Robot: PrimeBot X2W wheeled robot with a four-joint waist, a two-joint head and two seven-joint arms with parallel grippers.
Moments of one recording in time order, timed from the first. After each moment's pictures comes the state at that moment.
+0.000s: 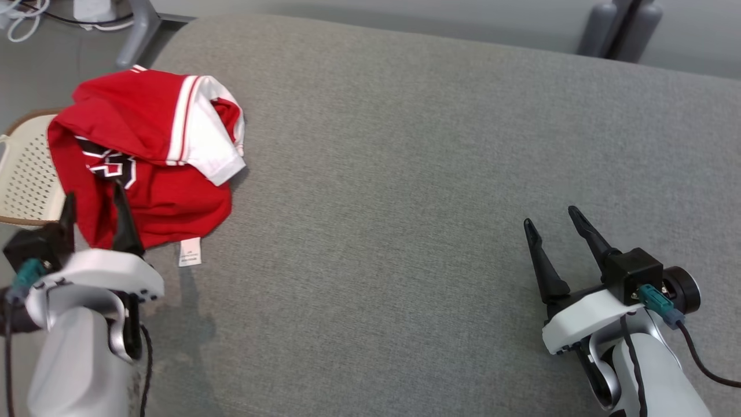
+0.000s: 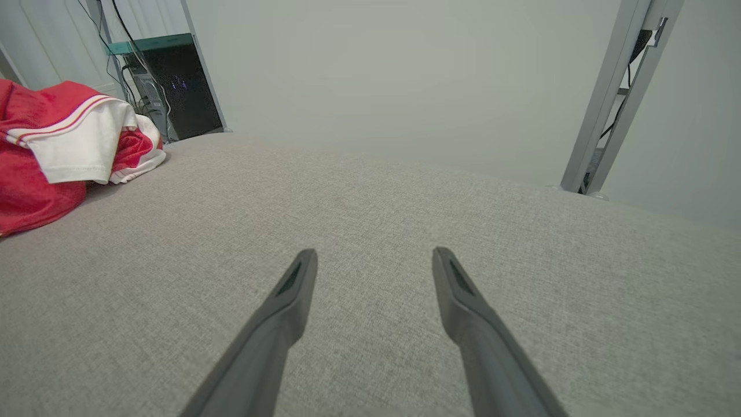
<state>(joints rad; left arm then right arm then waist) -0.45 0.10 0.20 0.63 -0.15 -0.02 -0.26 -0.32 -0.05 0.11 0.44 0.03 0.13 -0.26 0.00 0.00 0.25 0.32</state>
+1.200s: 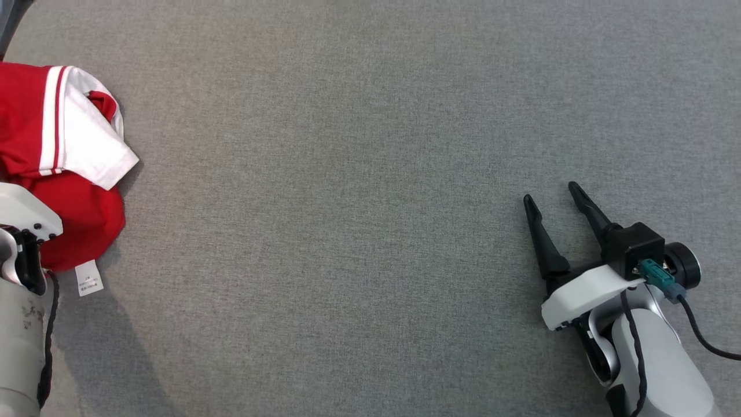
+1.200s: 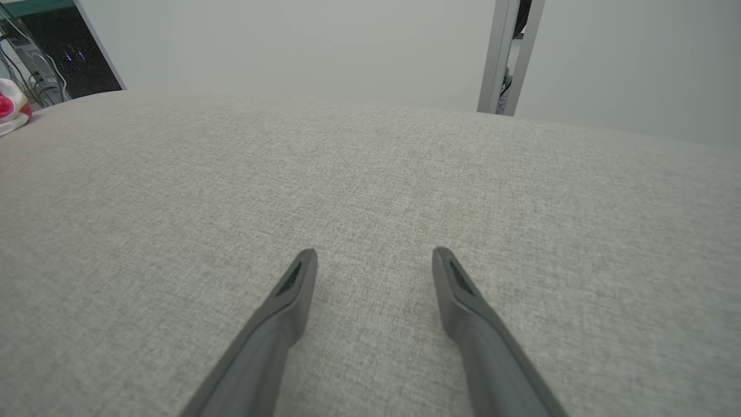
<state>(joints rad) -0.88 0.32 0.27 1.22 -0.20 -0.05 -0.26 -0.41 -0.05 0.12 0.49 0.03 0.13 -0.26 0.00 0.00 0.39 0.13</state>
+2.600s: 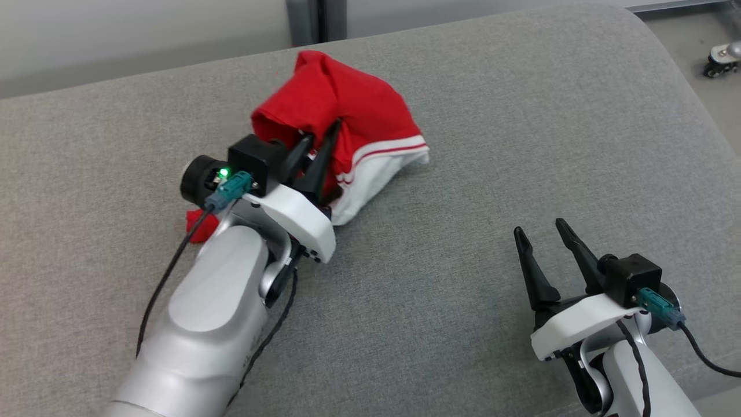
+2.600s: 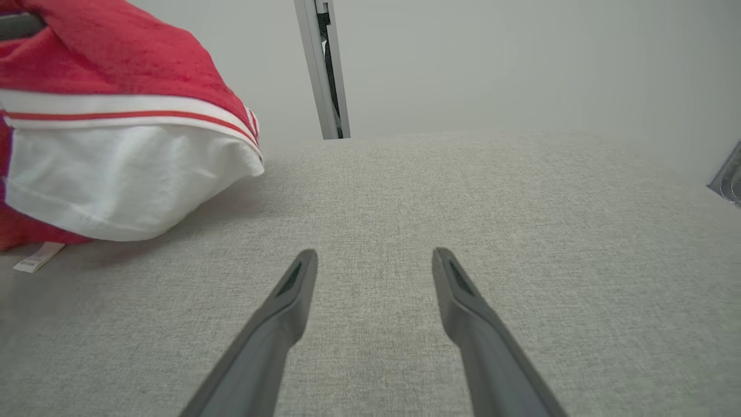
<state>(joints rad) -0.74 0.05 -0.49 0.70 -0.36 -0.13 -0.26 -0.33 -0.05 0.18 0.49 0.21 0.13 -0.26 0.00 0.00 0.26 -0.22</state>
